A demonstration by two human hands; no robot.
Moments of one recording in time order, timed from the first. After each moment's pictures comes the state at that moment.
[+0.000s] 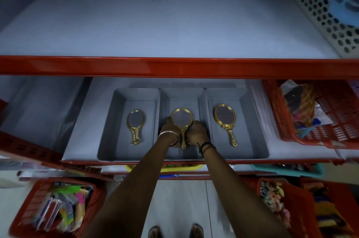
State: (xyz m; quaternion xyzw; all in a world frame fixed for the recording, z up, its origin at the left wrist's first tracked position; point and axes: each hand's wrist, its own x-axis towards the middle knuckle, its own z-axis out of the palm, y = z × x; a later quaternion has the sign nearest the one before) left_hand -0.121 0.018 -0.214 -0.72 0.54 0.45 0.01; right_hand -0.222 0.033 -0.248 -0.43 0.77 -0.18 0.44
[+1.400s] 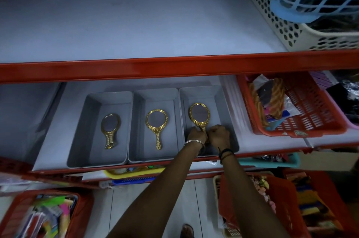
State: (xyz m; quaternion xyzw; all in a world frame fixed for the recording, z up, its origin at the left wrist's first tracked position) left_hand -0.275 0.082 -0.186 -0.65 0.44 0.61 -0.12; right_hand -0.353 0.095 -0.214 -0.35 0.83 -0.26 0.35
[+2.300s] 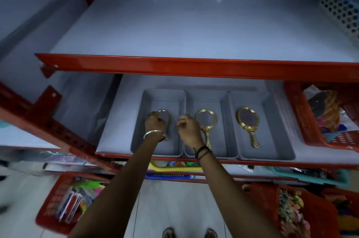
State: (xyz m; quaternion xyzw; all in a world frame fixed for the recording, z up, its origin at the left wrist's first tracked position) left_hand -0.006 0.020 -0.187 -0.77 0.50 0.32 -0.23; right_hand -0.117 0.057 -0.180 -0.54 0.68 -0.31 0.39
